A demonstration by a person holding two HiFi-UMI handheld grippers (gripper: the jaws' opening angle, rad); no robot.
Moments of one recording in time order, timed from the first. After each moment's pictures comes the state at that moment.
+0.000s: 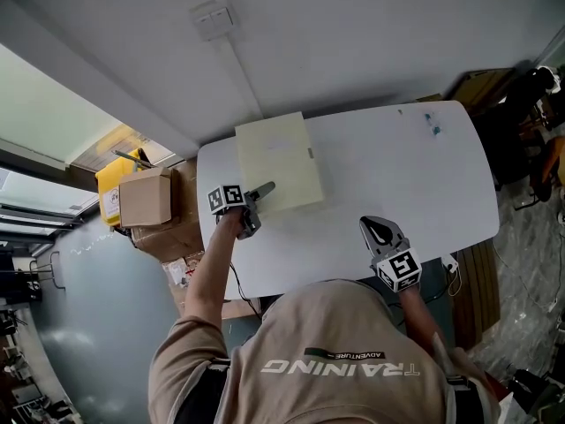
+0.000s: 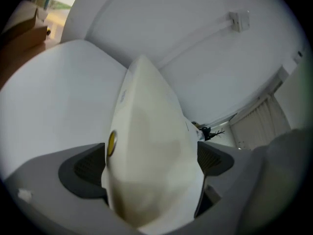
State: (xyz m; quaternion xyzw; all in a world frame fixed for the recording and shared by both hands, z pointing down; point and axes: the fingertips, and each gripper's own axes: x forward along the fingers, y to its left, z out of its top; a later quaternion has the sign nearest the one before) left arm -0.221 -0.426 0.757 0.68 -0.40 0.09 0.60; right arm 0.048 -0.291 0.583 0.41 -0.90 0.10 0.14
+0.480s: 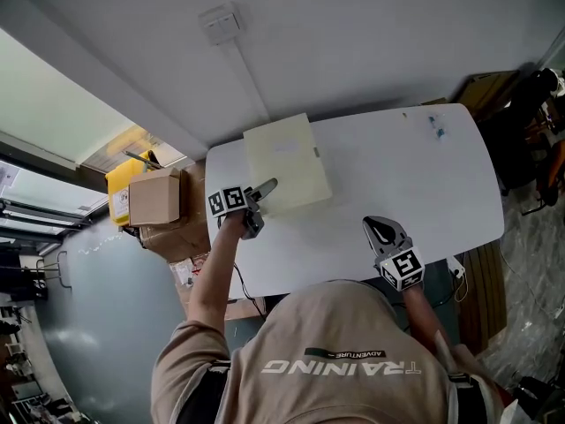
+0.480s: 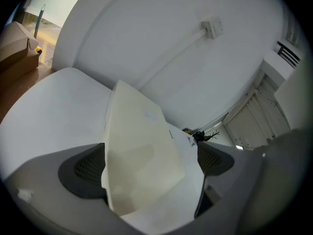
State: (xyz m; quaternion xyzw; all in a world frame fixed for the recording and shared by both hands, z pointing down) left arm -0.221 -0.433 0.701 0.74 -0.42 0.05 0.53; right arm 0.049 -0.286 0.579 0.40 -0.90 0.09 0.13
